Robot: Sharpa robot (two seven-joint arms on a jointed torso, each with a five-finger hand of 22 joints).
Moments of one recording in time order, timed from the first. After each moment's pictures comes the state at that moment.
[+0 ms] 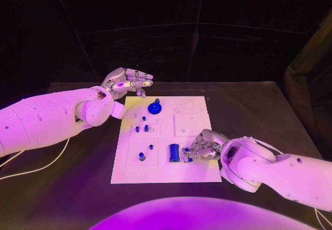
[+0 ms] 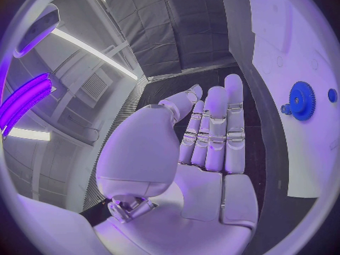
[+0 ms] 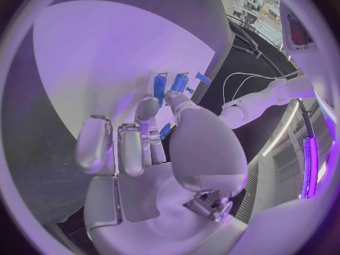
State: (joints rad) left arm 1.25 -0.82 -0.15 1.34 -0.11 -0.10 0.41; left_hand 1.33 -0.11 0.49 -0.13 0.05 0.98 0.19 0.15 0.07 1.04 0.12 0.26 0.07 1.20 0.02 0.95 0.51 0.17 1.19 0.11 0.60 0.65; right arm 0.94 -0.86 -0.05 1.86 -1.27 -0.36 -0.60; right_hand 1.19 -0.11 0.18 0.16 0.49 1.11 0.05 0.25 0.30 1.38 -0.02 0.75 0.91 1.47 -0.09 1.40 1.30 0.09 1.43 0.02 1.36 1.12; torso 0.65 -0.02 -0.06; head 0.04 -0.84
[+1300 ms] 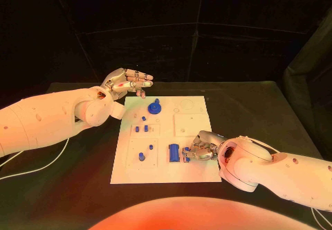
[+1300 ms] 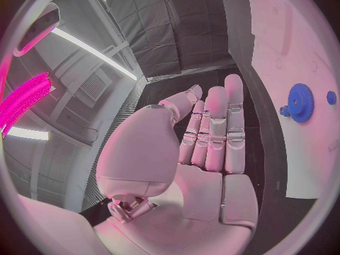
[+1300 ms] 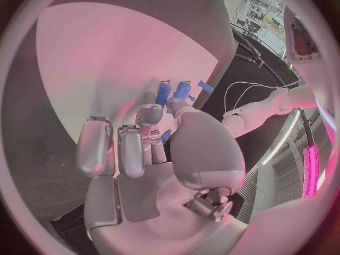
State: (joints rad) left arm 1.25 -0.82 -0.15 1.34 -0.11 -0.09 0.40; left_hand 1.32 -0.10 0.49 -0.13 0.05 0.98 0.19 0.15 0.07 1.04 0.12 0.26 0.07 1.19 0.02 0.95 0.50 0.17 1.19 0.11 0.60 0.65; right arm 0.94 -0.84 -0.05 1.85 -1.32 -0.32 -0.63; right_hand 1.10 -0.08 0.14 0.24 0.51 1.15 0.04 0.26 0.32 1.42 -0.04 0.83 0.98 1.47 -0.10 1.43 1.31 0.09 1.44 0.01 1.38 1.16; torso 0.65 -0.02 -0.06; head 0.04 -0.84
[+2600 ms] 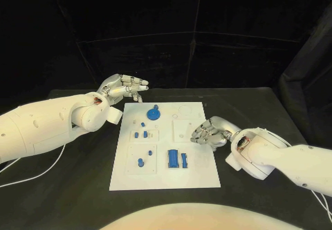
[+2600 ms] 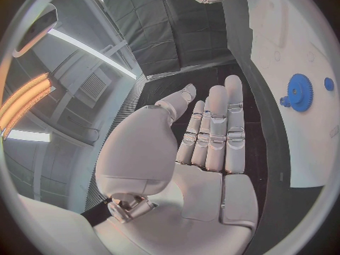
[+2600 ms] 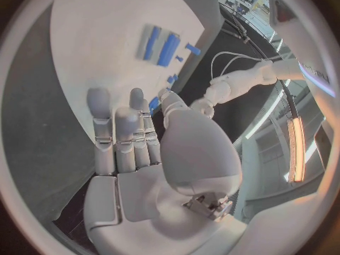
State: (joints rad) left arm 1.25 -0.81 -0.16 1.29 -0.11 -0.09 0.40; left_hand 1.27 -0.10 0.42 -0.09 0.05 0.98 0.19 0.15 0.07 1.02 0.12 0.28 0.07 1.13 0.03 0.90 0.46 0.17 1.13 0.13 0.53 0.61; right arm 1.02 -0.93 -0.04 1.75 -1.01 -0.45 -0.18; right_hand 1.35 -0.05 0.06 0.14 0.38 0.98 0.13 0.16 0.27 1.17 0.05 0.34 0.63 1.32 -0.03 0.88 0.69 0.17 1.17 0.07 0.94 0.50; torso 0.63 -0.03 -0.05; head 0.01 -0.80
